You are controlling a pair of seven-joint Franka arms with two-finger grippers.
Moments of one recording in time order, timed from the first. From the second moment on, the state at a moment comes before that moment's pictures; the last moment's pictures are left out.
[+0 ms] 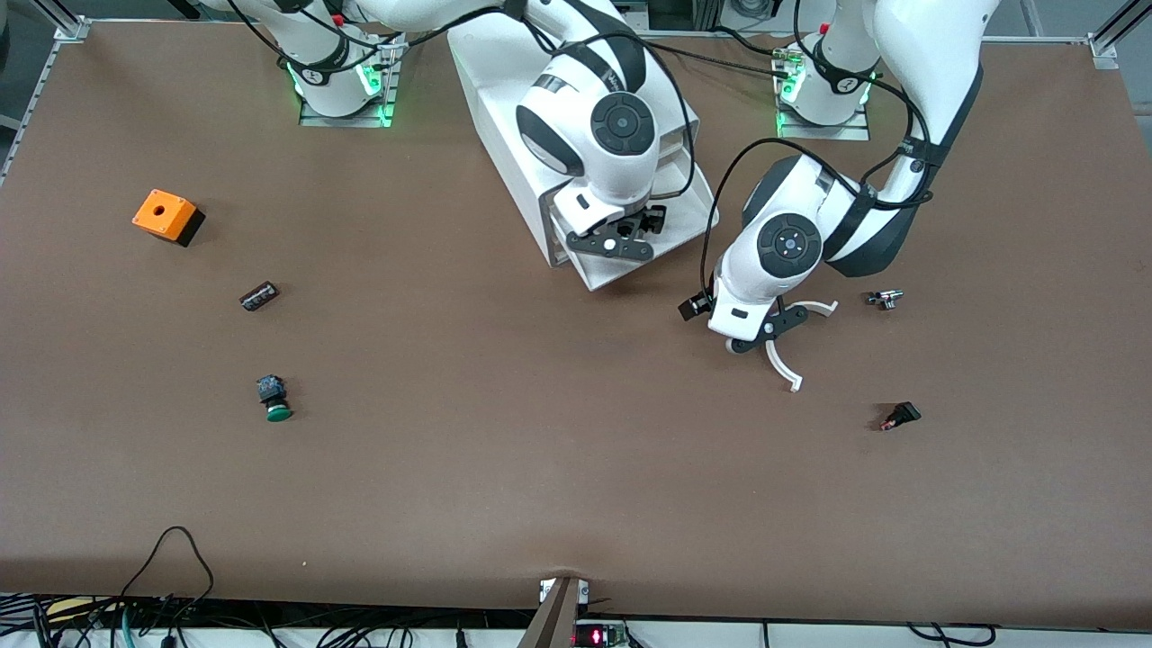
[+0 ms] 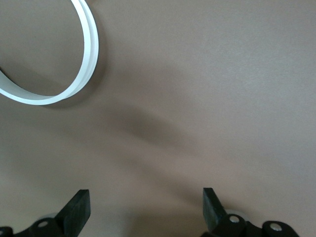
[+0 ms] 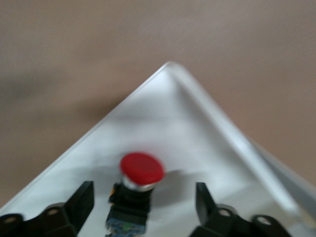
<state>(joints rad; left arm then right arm) -0.10 0.44 -0.40 -1.86 0.06 2.11 -1.02 0.73 0.71 0.22 -1.20 -0.02 1.83 1.11</state>
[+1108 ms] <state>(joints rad) -0.26 0.45 -0.59 -1.89 0.06 2.15 -1.37 0.40 0.40 0.20 -1.15 -0.02 1.58 0.56</state>
